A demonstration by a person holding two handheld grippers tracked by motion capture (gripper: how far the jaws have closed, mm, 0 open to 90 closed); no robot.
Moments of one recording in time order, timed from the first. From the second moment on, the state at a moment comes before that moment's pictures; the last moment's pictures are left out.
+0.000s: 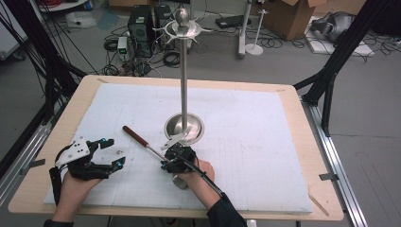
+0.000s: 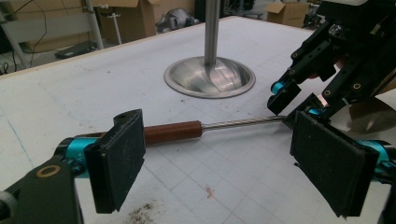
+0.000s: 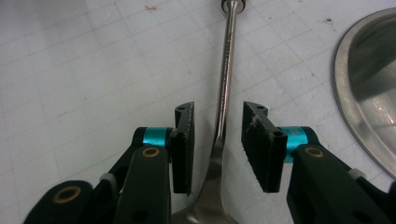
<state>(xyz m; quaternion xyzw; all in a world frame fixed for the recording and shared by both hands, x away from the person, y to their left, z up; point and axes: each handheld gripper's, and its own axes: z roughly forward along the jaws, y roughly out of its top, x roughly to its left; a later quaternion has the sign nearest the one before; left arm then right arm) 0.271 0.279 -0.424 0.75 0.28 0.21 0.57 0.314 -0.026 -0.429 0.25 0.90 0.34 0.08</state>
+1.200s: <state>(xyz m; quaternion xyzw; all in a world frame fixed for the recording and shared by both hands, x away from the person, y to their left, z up) 0.270 0.279 -0.424 0.75 0.28 0.20 0.57 0.325 -0.012 -0.431 0.28 0.90 0.32 0.06</state>
